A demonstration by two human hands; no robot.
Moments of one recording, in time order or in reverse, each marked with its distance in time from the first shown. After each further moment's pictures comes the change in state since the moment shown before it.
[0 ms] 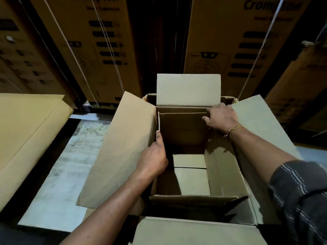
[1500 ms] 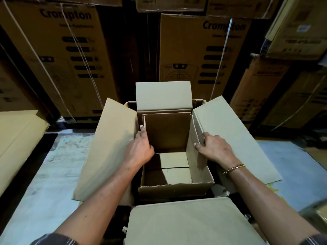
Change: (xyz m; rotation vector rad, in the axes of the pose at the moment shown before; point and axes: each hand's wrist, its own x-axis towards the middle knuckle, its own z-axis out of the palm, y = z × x) left_hand -0.003 0.012 -0.020 -0.024 0.052 0.053; right_hand -0.174 -0.004 -0.011 0.460 -0.129 0.324
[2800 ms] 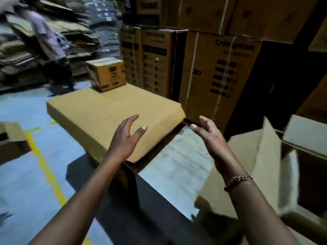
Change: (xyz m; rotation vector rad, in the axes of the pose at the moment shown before) left_hand -0.329 -0.359 -0.174 -0.600 0.790 -0.409; right_hand -0.215 -0.424 0.045 1.096 -0.439 -0.665
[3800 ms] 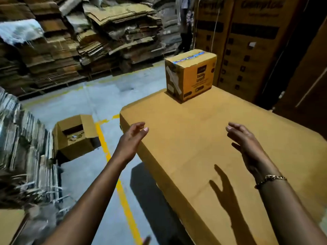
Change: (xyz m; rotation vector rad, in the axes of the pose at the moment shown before) left_hand 0.372 -0.350 -0.316 -0.100 0.151 -0.376; right_hand 0.415 0.019 0.461 0.091 -0.196 0.216
